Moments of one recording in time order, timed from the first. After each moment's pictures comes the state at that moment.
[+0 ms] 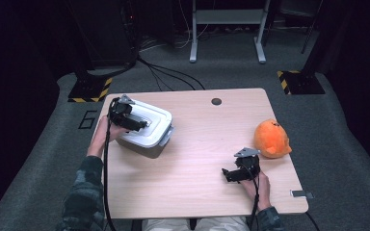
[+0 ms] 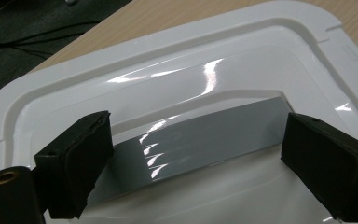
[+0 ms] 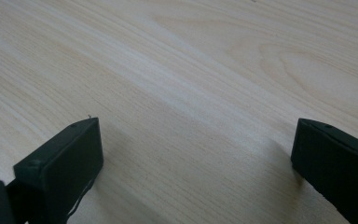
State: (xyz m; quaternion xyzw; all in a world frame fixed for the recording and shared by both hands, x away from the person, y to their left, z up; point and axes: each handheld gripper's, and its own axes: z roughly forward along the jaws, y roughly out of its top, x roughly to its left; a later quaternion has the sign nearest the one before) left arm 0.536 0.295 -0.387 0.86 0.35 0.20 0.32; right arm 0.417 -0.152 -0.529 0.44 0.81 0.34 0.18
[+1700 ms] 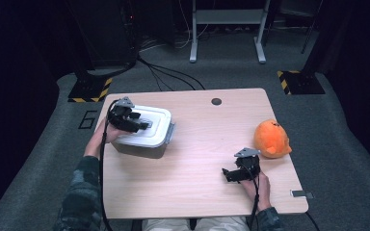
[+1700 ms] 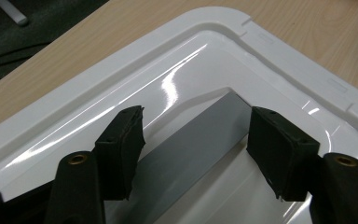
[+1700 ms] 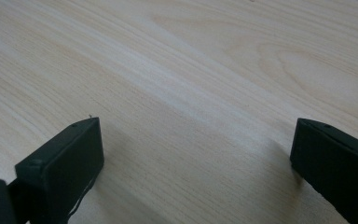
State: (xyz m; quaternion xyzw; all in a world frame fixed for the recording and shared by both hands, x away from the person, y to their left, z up) left arm 0.531 0.296 -0.389 0.87 0.29 0.14 0.36; right arm 0.417 -0.153 -0.529 0.44 0.81 0.34 0.19
